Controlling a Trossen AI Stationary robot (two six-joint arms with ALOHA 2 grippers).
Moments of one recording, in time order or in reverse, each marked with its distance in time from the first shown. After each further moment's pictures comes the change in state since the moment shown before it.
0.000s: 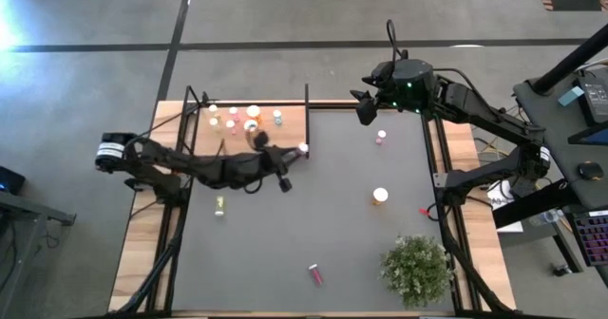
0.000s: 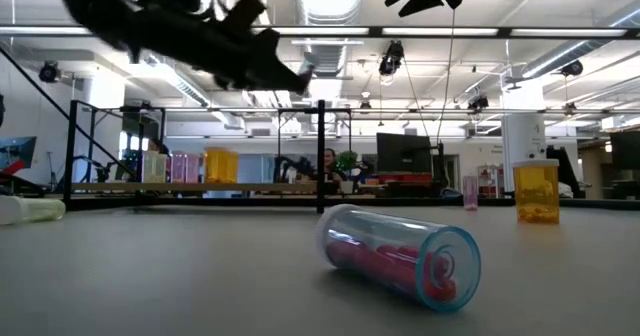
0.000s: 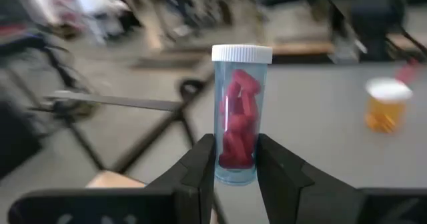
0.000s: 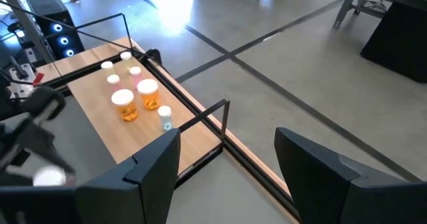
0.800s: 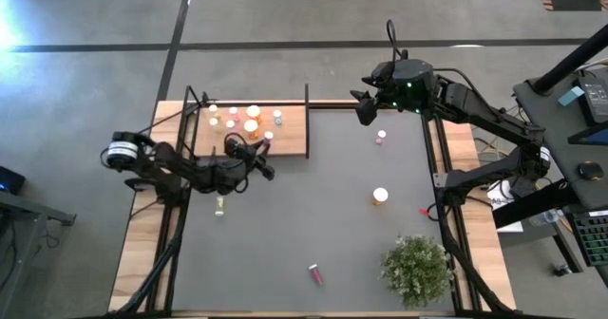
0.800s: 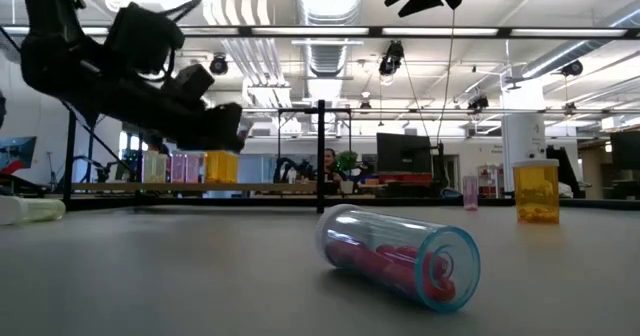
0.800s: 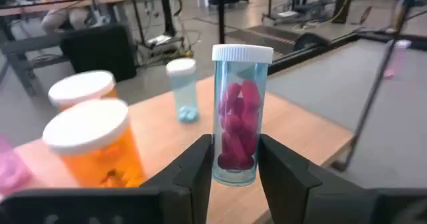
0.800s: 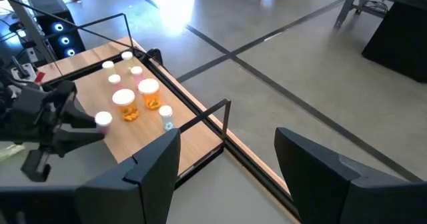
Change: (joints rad) left arm 0.057 0.094 -0.326 0.319 -0.350 -0.313; right arm 0.000 0.000 0.000 0.000 -0.005 0.000
